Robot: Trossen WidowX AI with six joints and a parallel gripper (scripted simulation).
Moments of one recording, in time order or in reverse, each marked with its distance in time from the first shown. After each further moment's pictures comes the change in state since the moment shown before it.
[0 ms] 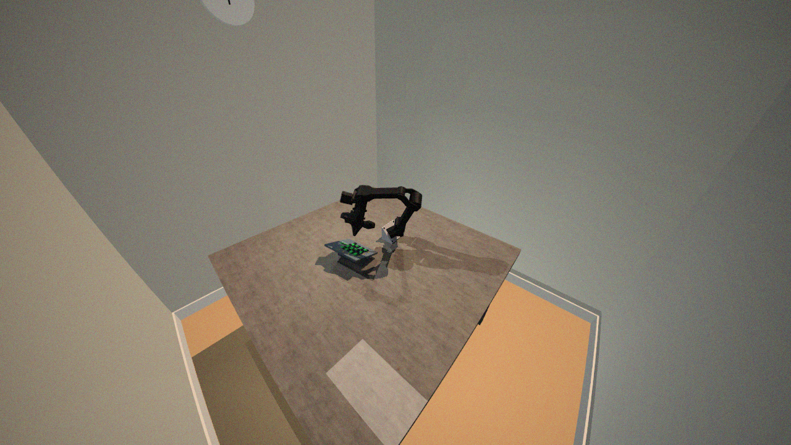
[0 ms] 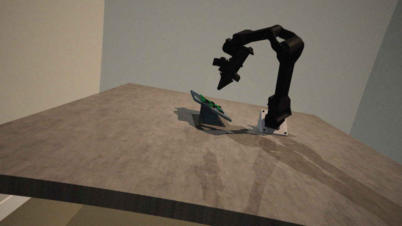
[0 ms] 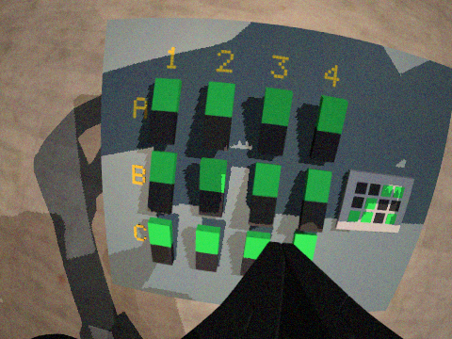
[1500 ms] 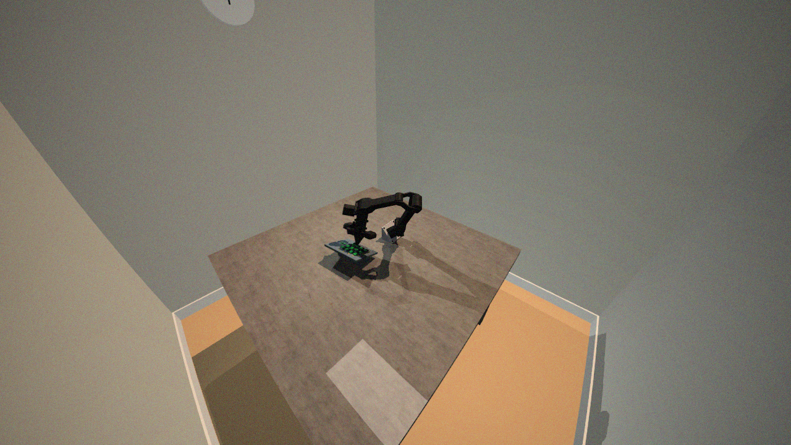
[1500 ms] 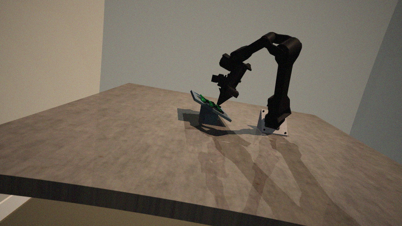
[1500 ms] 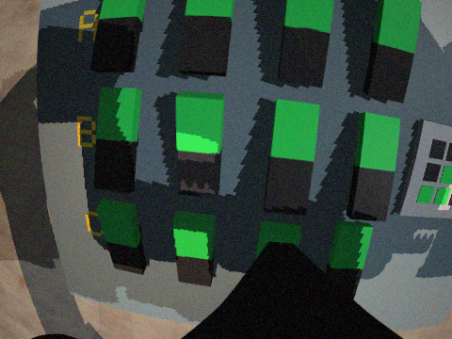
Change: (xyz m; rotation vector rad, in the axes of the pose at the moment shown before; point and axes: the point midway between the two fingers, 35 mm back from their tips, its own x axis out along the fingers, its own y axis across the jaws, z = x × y) arm 0.059 0.003 -0.036 0.006 0.039 0.008
